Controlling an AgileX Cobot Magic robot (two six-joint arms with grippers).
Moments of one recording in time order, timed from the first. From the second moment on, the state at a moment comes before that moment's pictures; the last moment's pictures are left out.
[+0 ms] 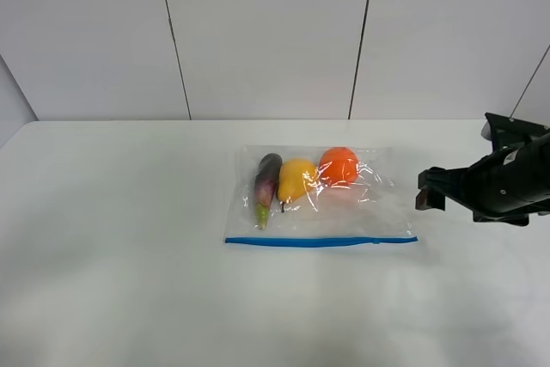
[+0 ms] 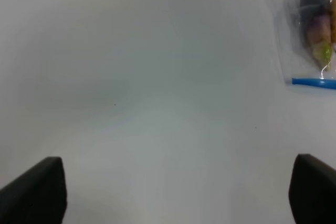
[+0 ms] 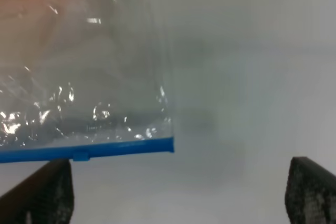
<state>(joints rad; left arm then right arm) -0.09 0.03 -0.49 0.00 1.07 -0.12 0.05 1.48 -0.71 0.19 0.42 0.13</state>
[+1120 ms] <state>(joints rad) -0.09 0.03 -0.49 0.00 1.07 -0.12 -0.22 1.73 -0.72 1.06 0.60 -0.56</state>
